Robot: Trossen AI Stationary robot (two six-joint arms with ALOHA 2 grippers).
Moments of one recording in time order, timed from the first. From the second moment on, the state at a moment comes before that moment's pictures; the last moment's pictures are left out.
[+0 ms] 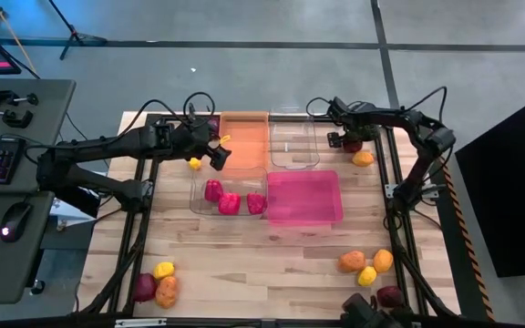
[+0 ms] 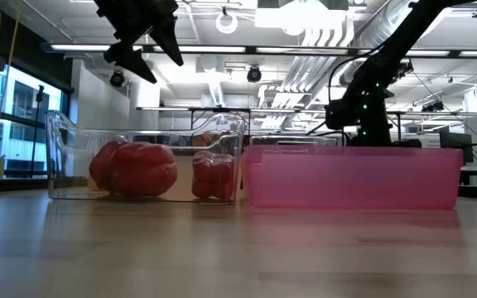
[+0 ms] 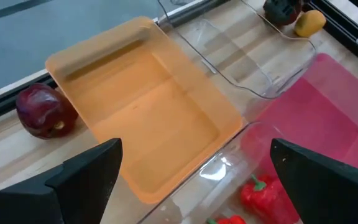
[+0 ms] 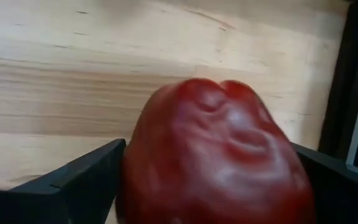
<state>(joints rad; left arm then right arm) 0.23 1.18 1.10 -0.73 -0.34 -0.57 -0.91 1.75 1.00 -0.77 0.30 0.52</state>
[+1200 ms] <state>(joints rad) 0.23 1.08 1.10 -0.70 -0.40 -0.49 -0.08 1.27 1.00 -0.82 -0.04 0.60</state>
